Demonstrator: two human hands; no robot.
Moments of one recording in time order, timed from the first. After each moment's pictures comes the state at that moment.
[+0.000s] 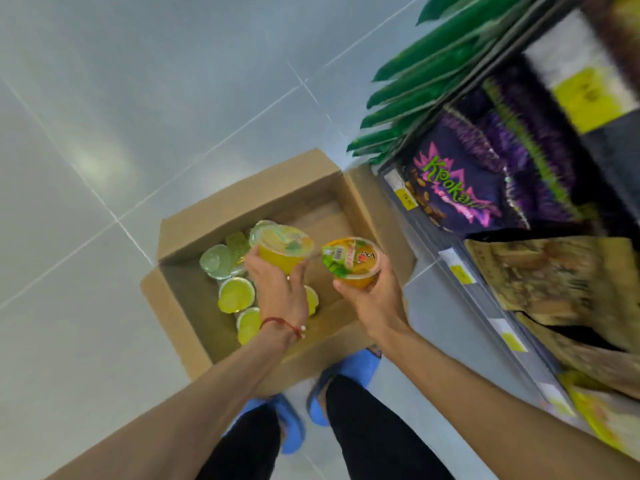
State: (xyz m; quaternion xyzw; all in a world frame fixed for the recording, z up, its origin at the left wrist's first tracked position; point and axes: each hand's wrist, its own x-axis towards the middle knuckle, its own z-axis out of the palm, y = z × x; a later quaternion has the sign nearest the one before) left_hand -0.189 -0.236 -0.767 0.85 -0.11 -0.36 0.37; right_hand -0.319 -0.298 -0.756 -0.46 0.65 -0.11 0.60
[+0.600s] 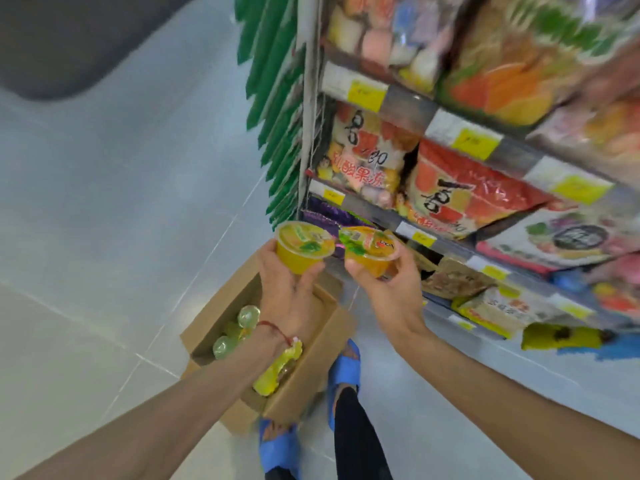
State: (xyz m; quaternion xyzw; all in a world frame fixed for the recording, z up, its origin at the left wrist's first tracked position) left_hand -0.212 -0.254 -0.400 0.67 -0.45 -0.44 0.39; right_hand -0.375 -0.258 -0.383 -0.40 0.66 -0.42 0.48
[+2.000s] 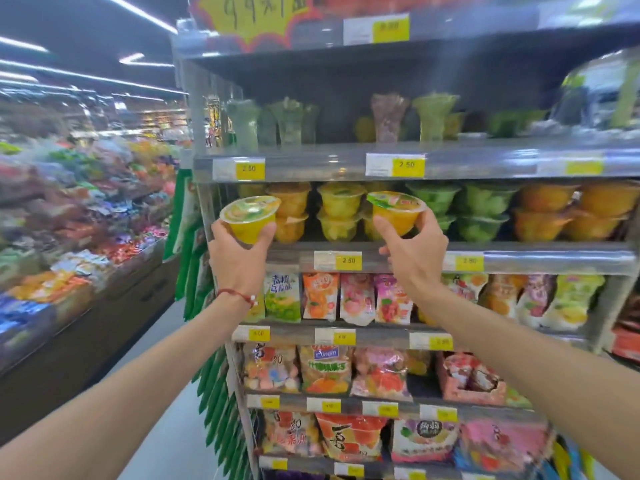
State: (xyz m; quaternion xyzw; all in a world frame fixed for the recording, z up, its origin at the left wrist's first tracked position) left_hand -0.292 -0.388 0.171 0.47 -0.58 -0.24 0.62; right_hand -0.529 -0.309 0.174 -0.43 0.57 -0.70 0.06
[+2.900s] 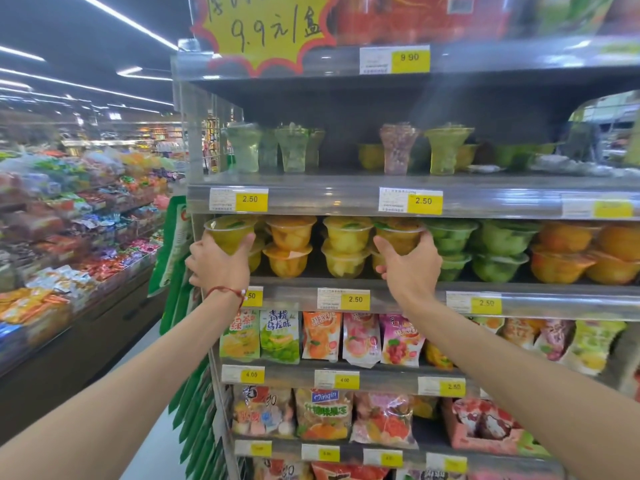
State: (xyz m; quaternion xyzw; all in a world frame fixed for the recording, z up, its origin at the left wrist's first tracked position) left_hand -0.290 -0.485 0.196 0.63 -0.52 -0.14 0.56; right_hand -0.535 -0.378 0.193 -0.38 0.60 -0.70 0.08
